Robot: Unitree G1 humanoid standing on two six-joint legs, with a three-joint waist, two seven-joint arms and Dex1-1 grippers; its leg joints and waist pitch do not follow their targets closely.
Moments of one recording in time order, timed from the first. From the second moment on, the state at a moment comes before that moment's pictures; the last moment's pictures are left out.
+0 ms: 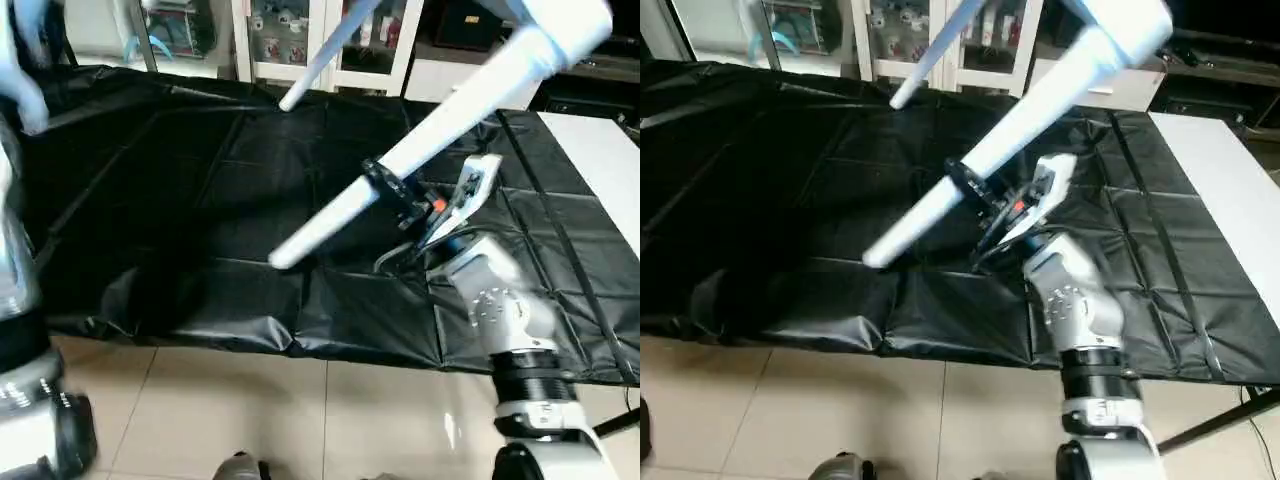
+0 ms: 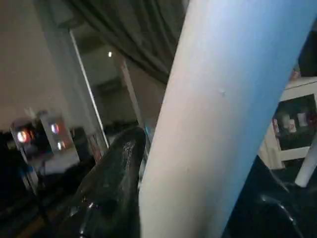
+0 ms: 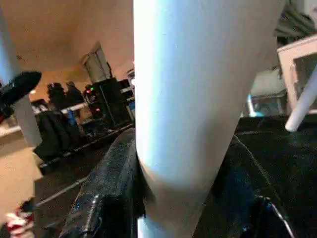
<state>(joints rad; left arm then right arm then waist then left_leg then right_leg) -0.62 0.49 0.39 -0.15 0.07 0.42 -0.24 -0.55 -0.10 -0.14 0.31 0.59 0.22 0.73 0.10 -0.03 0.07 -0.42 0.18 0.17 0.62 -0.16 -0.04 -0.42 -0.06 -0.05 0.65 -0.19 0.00</state>
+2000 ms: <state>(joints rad) 0.04 0.25 0.34 -0.18 -0.28 -0.03 -0.29 0.06 -0.18 0.04 -0.27 0.36 0.12 0.51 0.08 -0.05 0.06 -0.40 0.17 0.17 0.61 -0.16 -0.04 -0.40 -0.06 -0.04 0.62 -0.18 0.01</state>
